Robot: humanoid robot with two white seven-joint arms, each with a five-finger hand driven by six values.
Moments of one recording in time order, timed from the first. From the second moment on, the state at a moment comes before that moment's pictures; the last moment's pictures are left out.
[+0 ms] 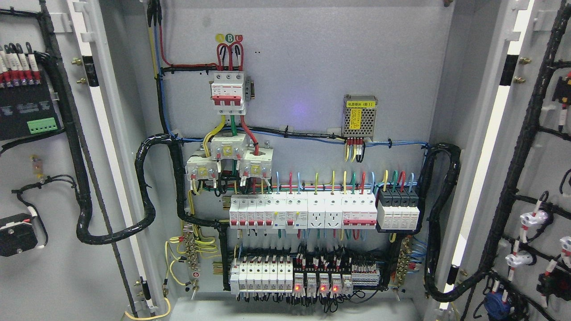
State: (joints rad) left arm -0.04 0.57 0.38 -1.25 0.43 -0.77 -0.08; right arm 0.46 -0.30 -0.38 -2.01 -1.03 -0.41 0.60
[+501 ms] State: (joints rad) left arm 0.02 0.55 0.31 -1.32 0.43 -0.77 -0.08; right arm 0.46 -0.31 -0.22 -2.03 -0.91 -0.41 0.60
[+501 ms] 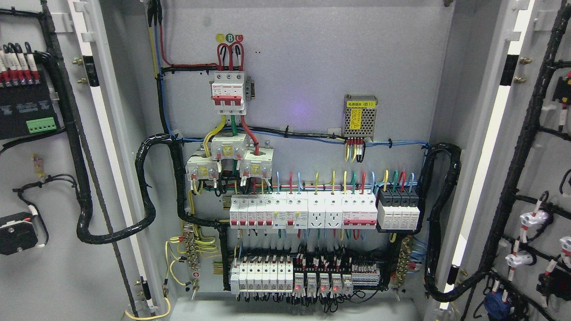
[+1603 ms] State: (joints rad) left arm 0.21 0.10 0.07 -1.28 -0.14 -0.77 -0.08; right arm 0.44 -0.25 0.07 -1.47 -0.57 -0.41 0.60
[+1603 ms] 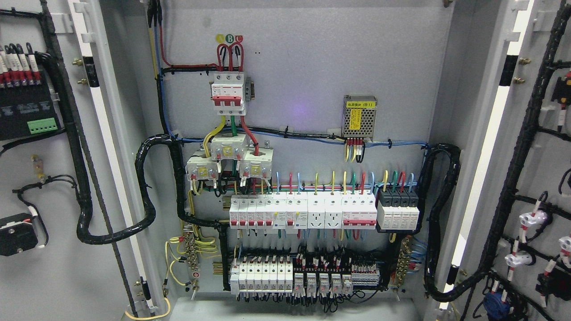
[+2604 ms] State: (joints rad) left arm 0.01 -0.02 0.06 -0.14 -0.02 -0.12 -0.09; right arm 0.27 -0.12 0.13 -0.43 -0.31 -0.06 0.30
